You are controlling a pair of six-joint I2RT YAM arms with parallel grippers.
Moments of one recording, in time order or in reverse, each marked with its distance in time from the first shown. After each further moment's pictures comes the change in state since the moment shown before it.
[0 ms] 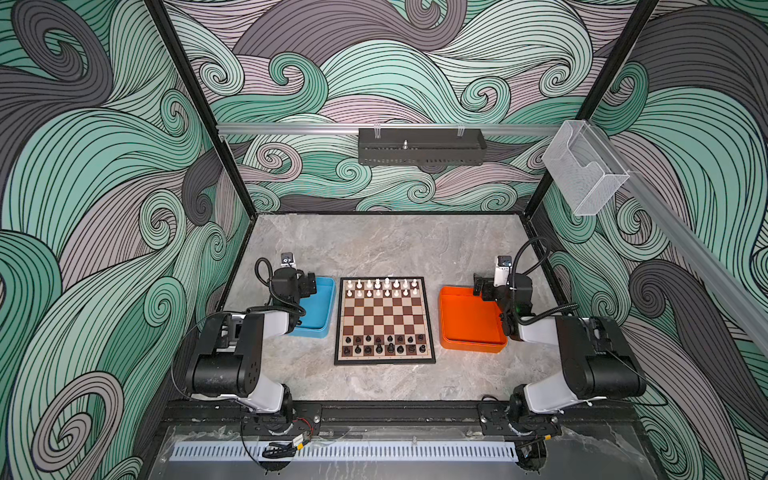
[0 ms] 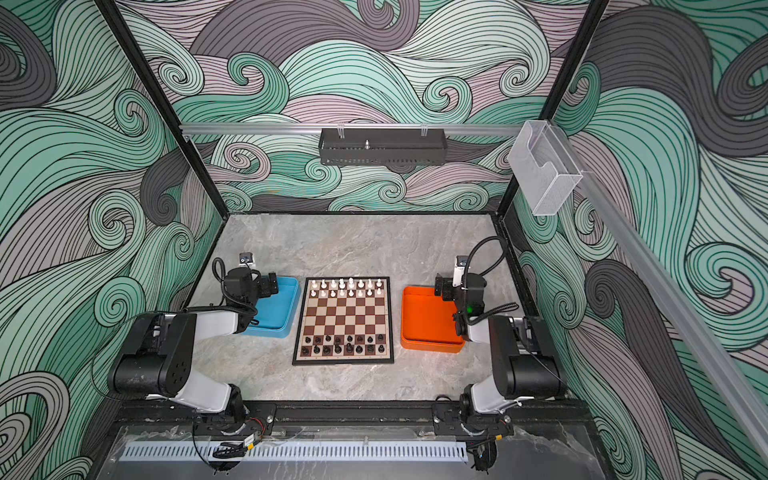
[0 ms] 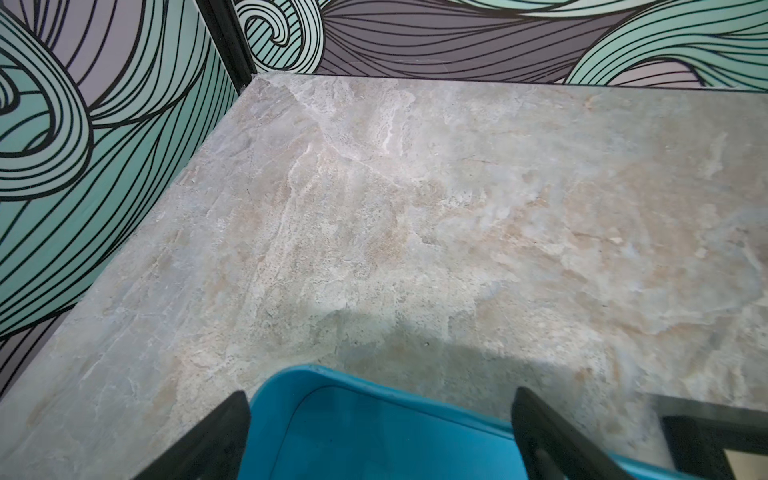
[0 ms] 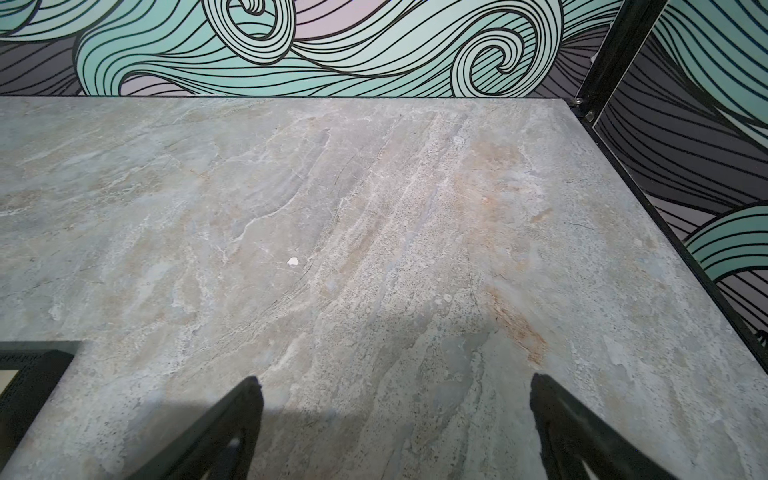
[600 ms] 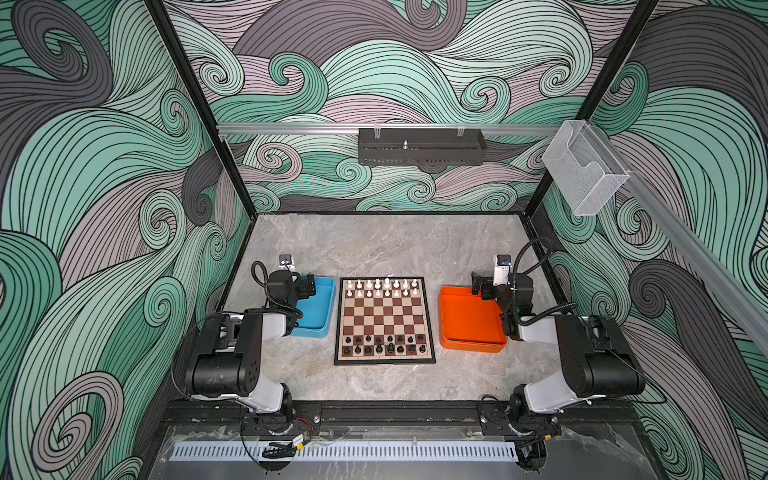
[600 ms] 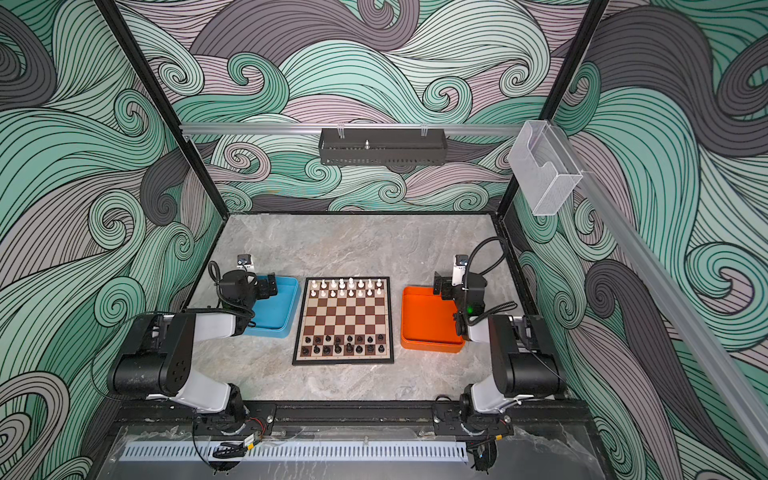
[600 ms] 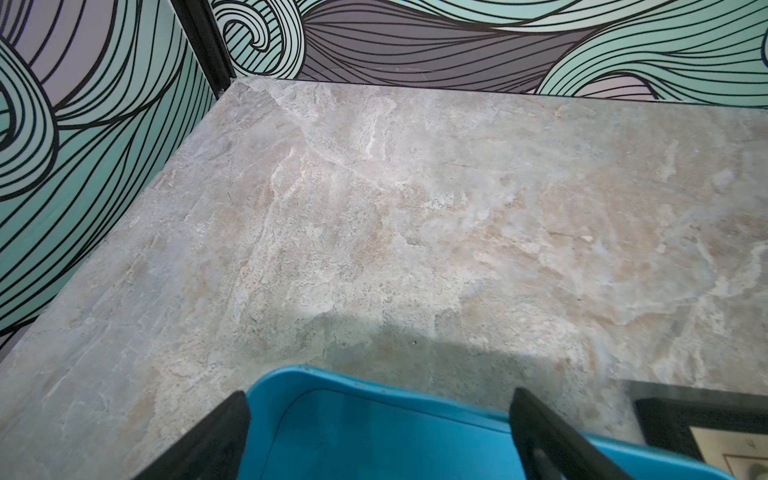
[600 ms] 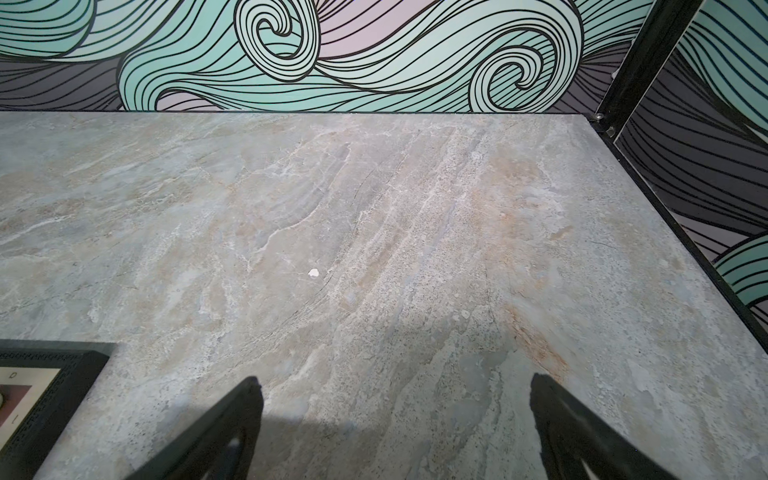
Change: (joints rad) left arm 0.038 0.000 -0.009 0.021 0.090 0.002; right arm -0.007 0.011 -0.001 0.042 -0.050 0.000
